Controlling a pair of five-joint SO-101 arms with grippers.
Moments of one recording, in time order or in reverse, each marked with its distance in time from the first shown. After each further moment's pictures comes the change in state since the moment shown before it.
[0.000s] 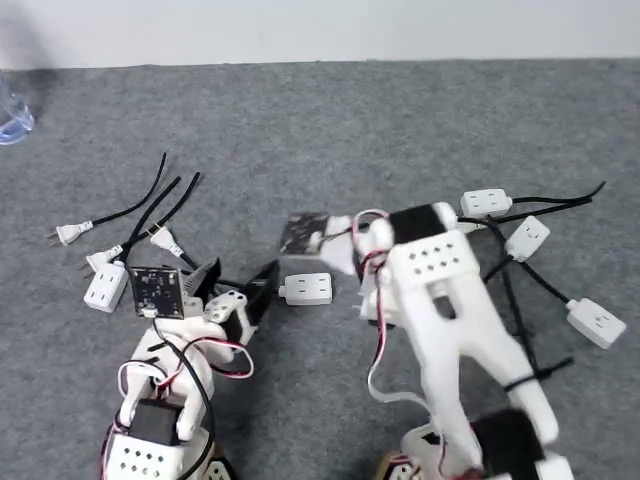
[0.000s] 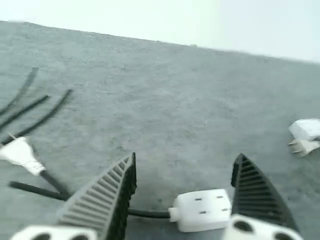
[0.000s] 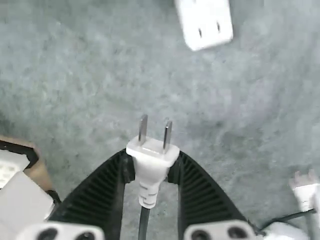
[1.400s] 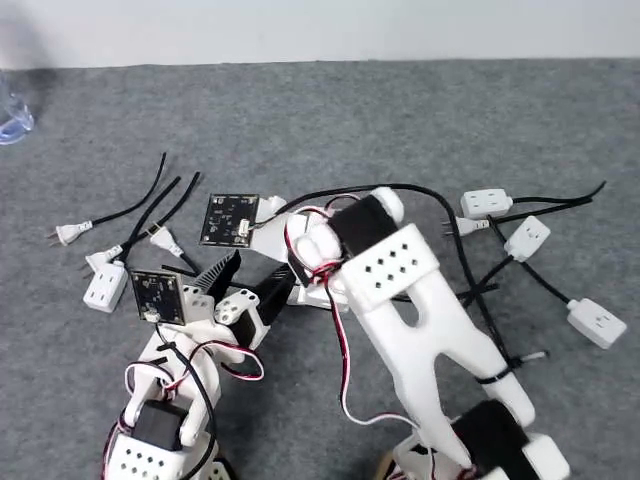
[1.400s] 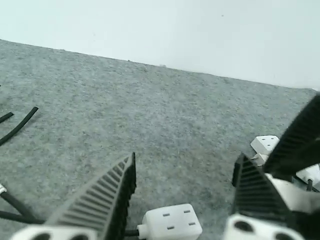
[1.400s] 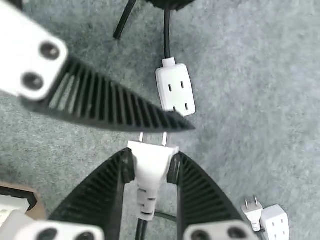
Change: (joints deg) left arm 5.0 -0.8 -0.1 -4.1 3.7; right arm -12.9 4.0 -19.9 4.2 -11.3
